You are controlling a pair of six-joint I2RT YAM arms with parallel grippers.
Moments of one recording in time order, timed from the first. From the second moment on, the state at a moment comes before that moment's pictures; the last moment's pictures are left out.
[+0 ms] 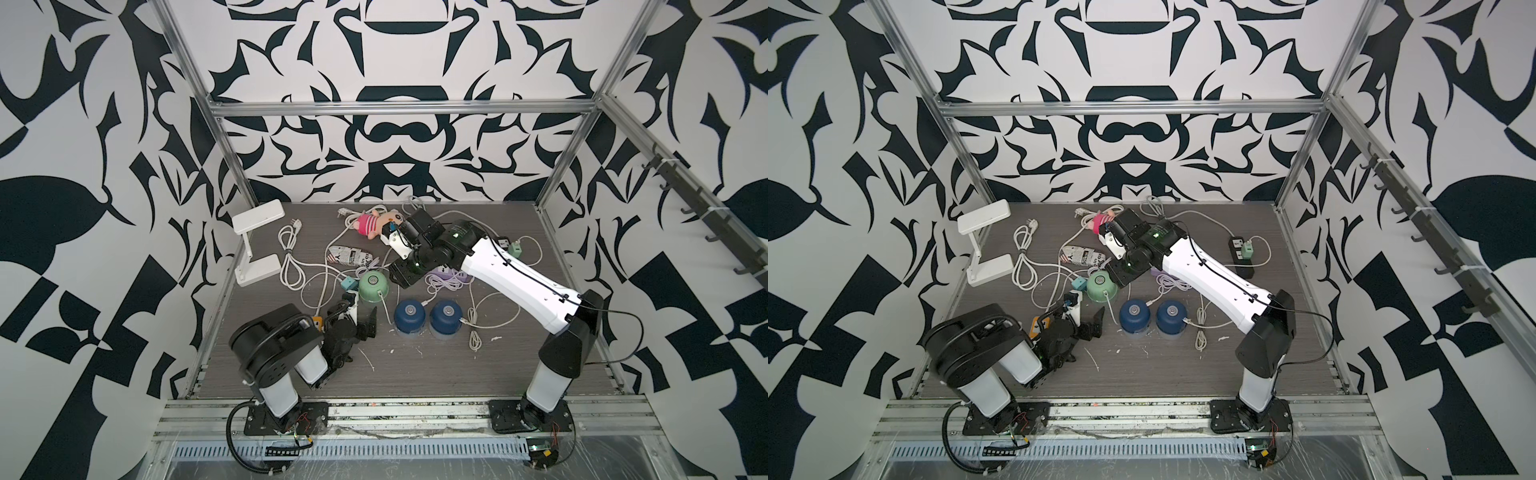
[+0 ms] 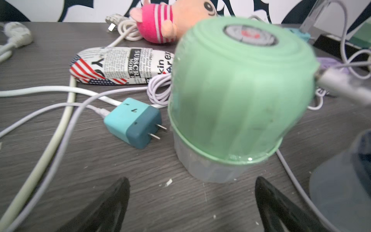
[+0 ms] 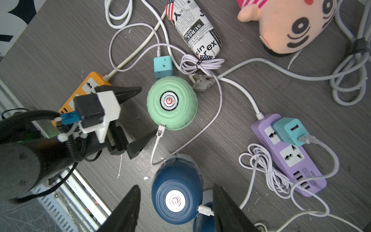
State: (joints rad) left arm -0.82 1.67 0.12 1.20 -0.46 -0.29; right arm 0.82 1.76 1.81 -1.09 -0.07 0.11
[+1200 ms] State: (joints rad) left arm -0.37 1.35 1.01 -0.61 -0.08 -0.60; right arm 0.81 1.66 1.67 -0.93 -0.02 0.16
